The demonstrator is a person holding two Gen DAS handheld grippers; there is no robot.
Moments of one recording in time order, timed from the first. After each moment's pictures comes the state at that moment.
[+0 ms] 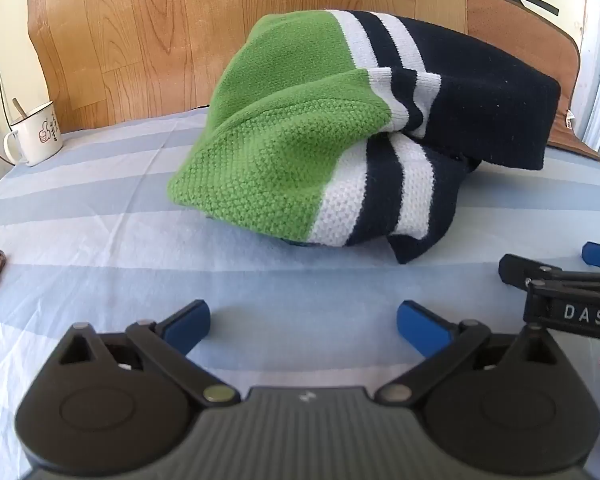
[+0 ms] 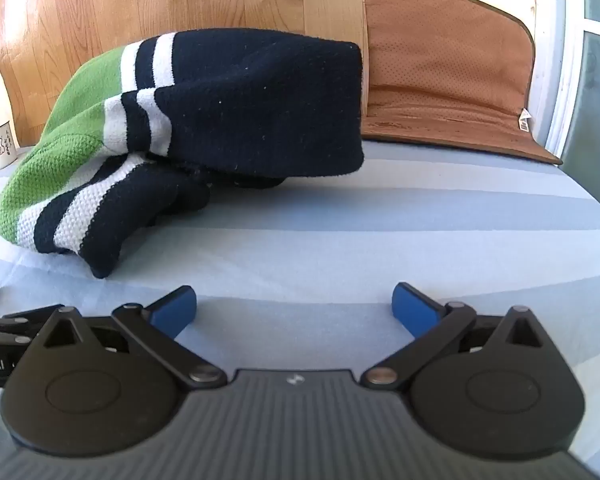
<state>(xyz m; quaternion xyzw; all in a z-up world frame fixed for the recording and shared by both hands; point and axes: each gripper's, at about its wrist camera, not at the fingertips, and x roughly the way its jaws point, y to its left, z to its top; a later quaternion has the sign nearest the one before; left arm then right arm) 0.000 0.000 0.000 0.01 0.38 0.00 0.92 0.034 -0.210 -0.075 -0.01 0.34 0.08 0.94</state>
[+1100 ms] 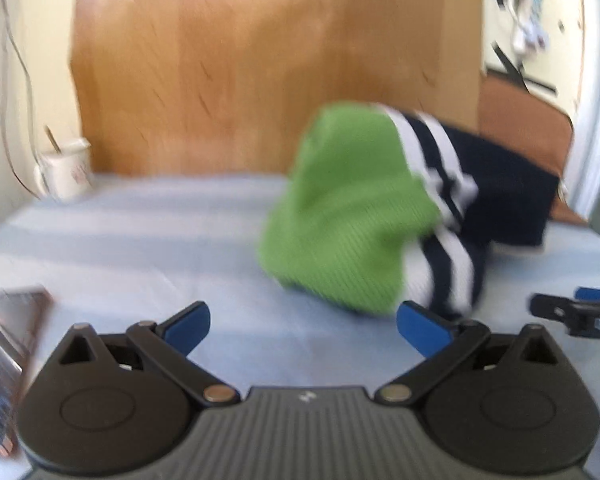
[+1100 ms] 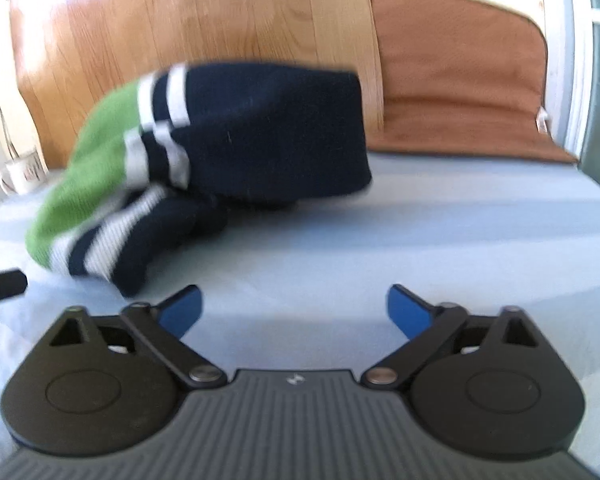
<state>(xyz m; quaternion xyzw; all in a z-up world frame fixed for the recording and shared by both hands) -0.016 0.071 0.042 -0.02 0.28 -0.01 0.96 0.032 -0.223 -0.051 0.03 0.30 0.13 0.94</state>
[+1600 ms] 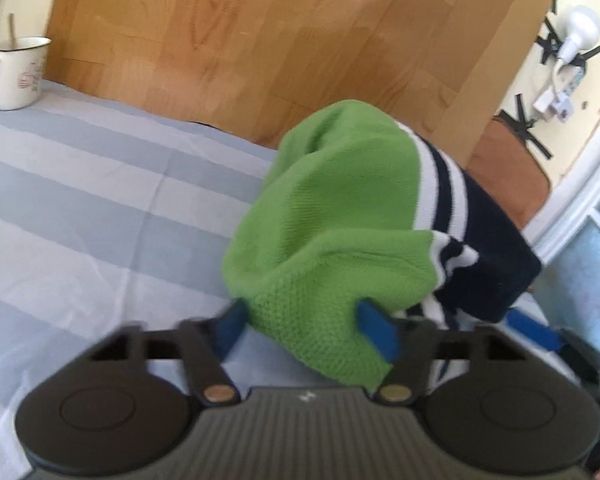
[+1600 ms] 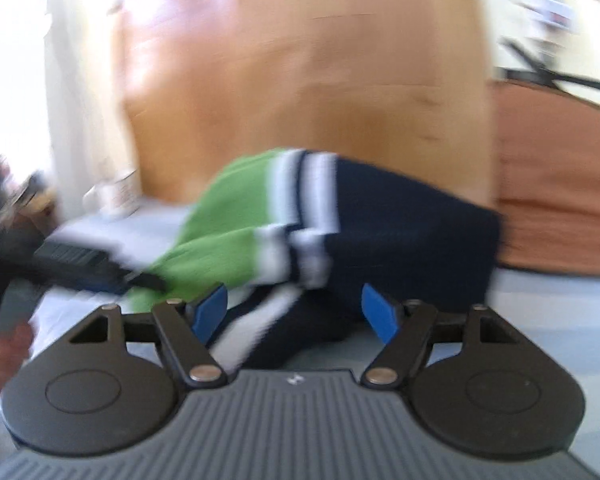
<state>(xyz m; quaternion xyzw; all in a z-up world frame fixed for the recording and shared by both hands) 0.063 0.104 0.033 -0.19 0.36 -0.11 0.91 0.026 -0.159 -0.024 -0.05 0.22 0.29 0.93</state>
